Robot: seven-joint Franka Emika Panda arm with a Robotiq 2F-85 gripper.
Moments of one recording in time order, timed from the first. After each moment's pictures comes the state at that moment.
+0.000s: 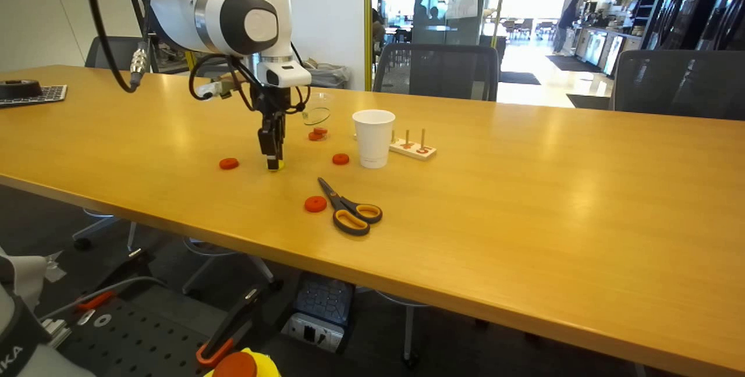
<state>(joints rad) 0.08 0.15 0.00 -2.45 0.07 2.57 1.12</state>
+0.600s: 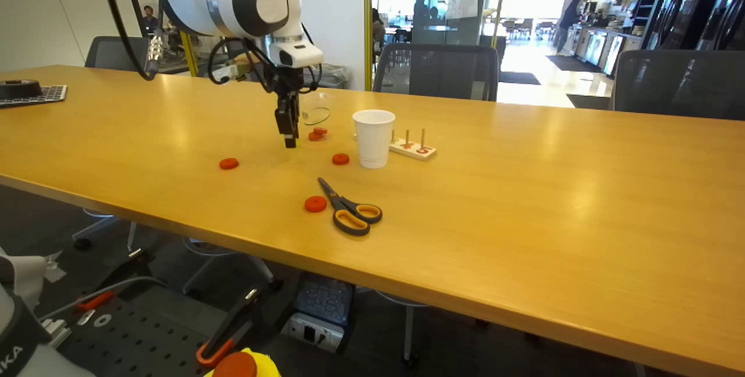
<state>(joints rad) 0.08 0.13 -0.03 -2.37 0.04 2.58 1.12</state>
